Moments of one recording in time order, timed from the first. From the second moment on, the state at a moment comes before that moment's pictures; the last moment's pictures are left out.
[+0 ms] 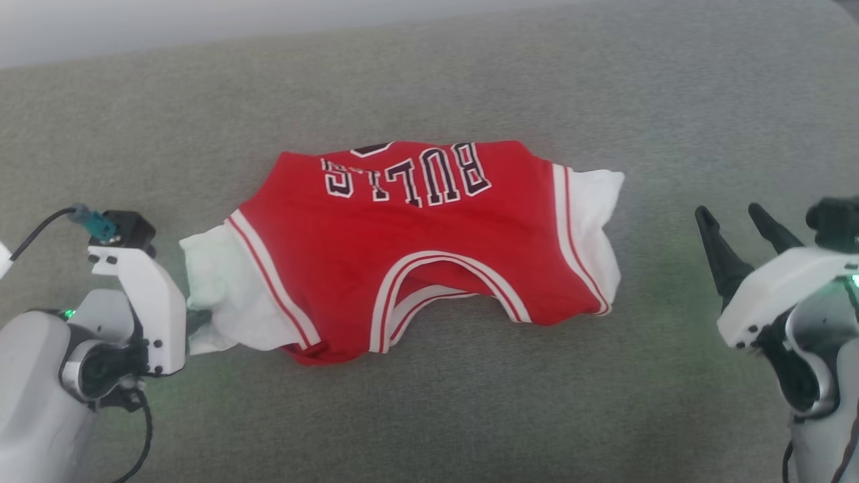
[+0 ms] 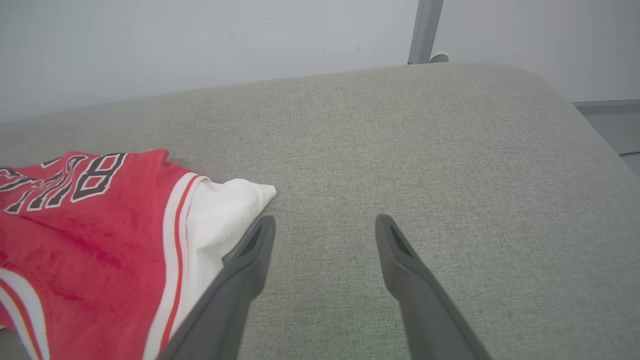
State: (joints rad) left arm -0.51 0.58 -0.35 0.43 -0.86 -0.07 0.80; right arm -0.29 -0.18 -0.11 0.07 0.33 0.13 0.33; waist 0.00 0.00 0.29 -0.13
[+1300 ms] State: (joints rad) left arm -0.72 0.49 -0.41 0.48 -0.83 -0.09 0.71; right arm -0.64 -0.32 0.05 0.42 0.42 0.13 0.71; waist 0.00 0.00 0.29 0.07
